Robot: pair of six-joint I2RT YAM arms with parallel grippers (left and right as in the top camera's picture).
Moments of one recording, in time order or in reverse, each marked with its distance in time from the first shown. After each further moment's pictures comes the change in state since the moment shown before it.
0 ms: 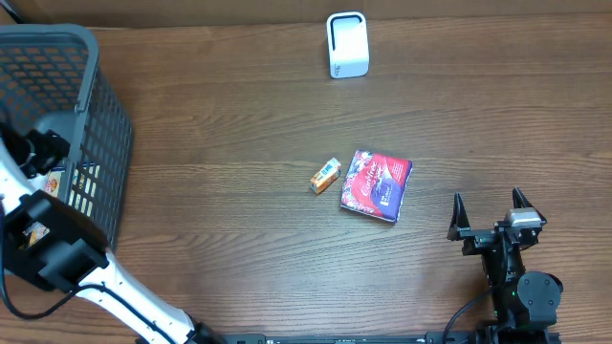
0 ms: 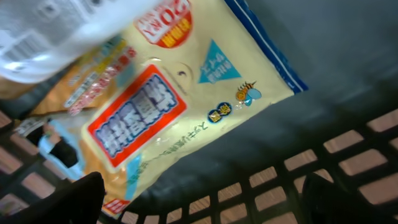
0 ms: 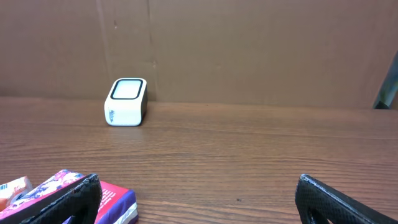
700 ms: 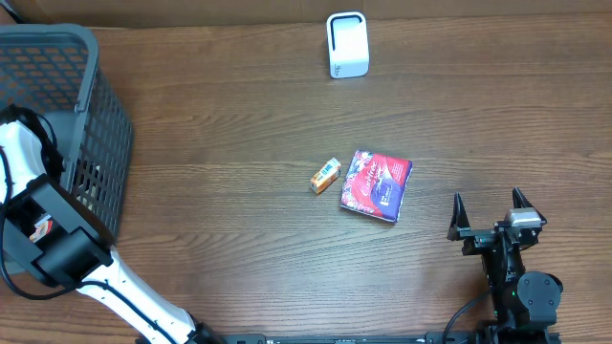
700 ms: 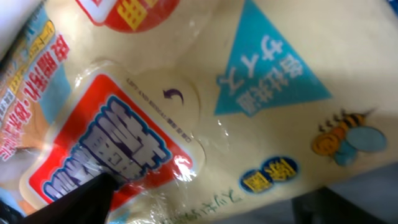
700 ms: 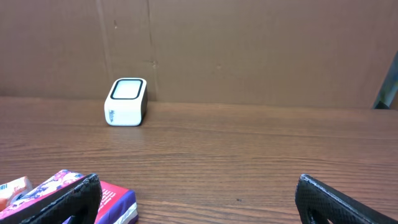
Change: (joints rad) left arm -0.029 0.002 -0.344 0.254 -0.152 0.058; right arm 0.000 0.000 0.000 0.000 0.000 0.000
